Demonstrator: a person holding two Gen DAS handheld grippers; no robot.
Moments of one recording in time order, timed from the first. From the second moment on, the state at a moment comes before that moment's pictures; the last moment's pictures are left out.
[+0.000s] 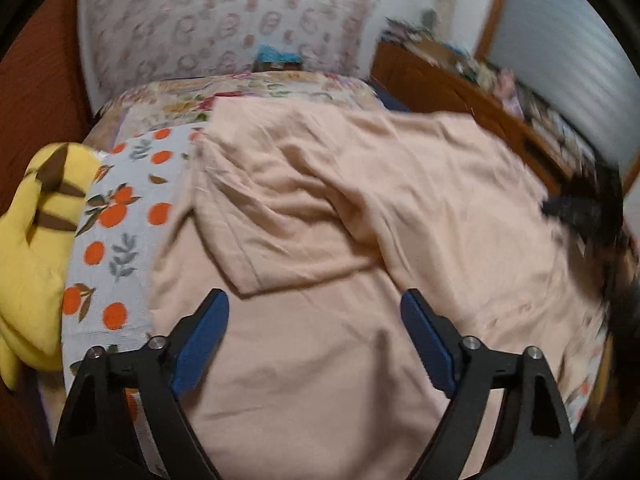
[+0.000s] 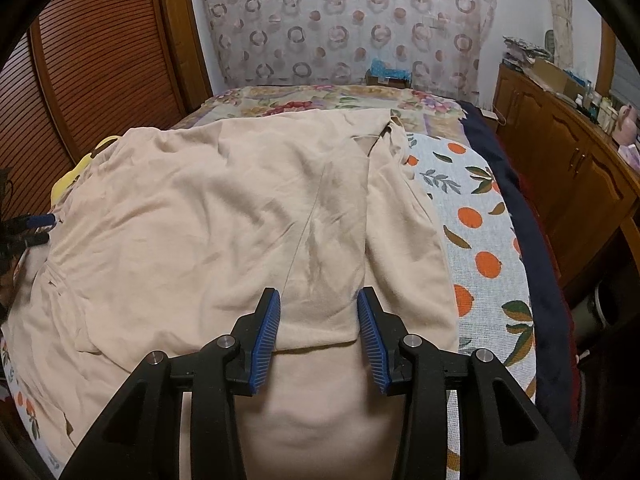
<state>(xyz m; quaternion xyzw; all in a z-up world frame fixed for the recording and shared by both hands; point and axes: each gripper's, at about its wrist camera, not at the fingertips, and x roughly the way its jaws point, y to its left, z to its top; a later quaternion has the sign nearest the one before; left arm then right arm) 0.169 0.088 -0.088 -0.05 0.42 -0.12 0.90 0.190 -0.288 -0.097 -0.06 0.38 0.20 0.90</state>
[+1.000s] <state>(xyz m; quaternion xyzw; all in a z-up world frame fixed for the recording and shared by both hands) 0.161 0.120 -0.041 -0.05 0.36 -0.09 0.93 0.175 -0.289 -0.075 -0.07 0.34 0.23 0.91</state>
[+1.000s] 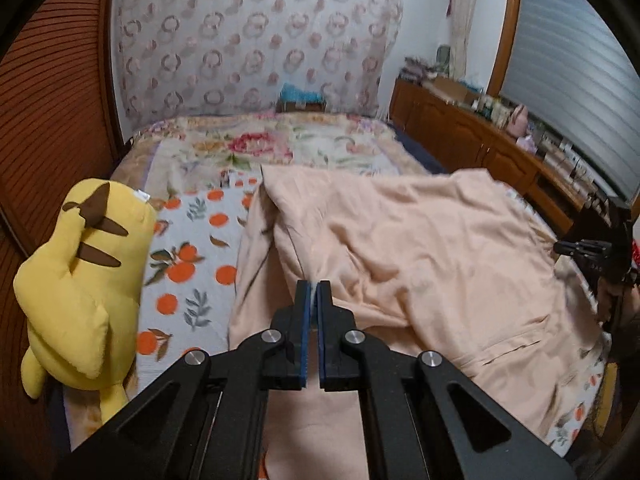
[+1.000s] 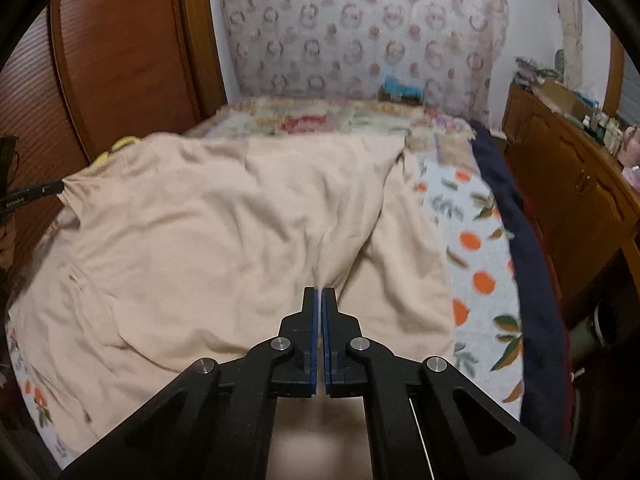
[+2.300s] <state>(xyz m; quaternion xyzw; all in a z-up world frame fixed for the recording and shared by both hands) 0.047 0.132 -0.069 -0.05 0.39 -0.11 0.91 0.079 -0.378 -0.096 -0.05 0.34 0.17 0.92</state>
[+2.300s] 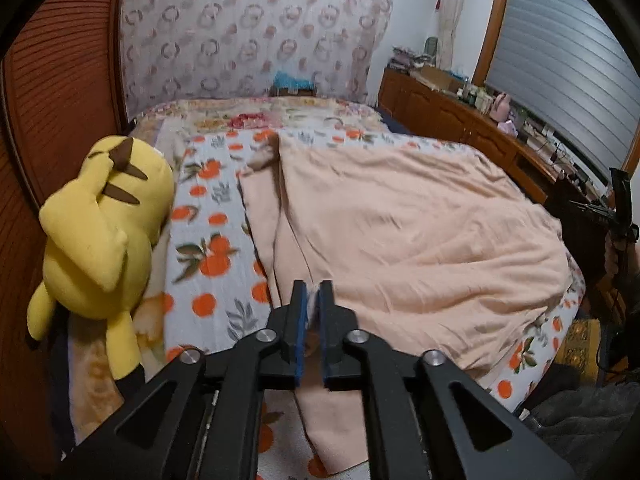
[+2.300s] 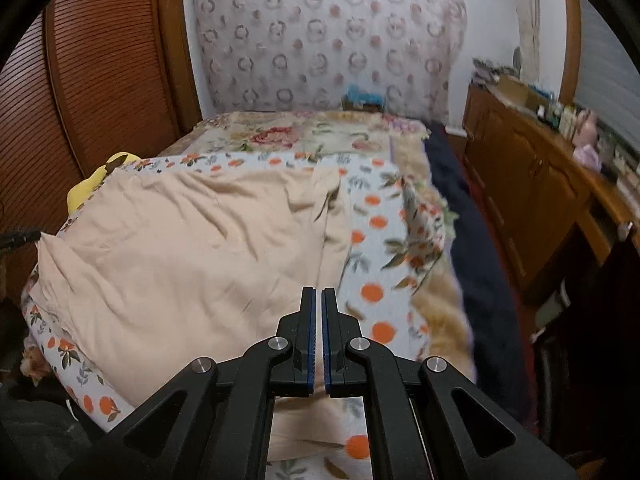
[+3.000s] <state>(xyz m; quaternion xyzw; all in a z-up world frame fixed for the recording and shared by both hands) 0.048 0.117 -0.091 -0.05 0.39 -0.07 0.92 0.074 -0.323 -0.122 -0.07 0.34 0.22 0.91</state>
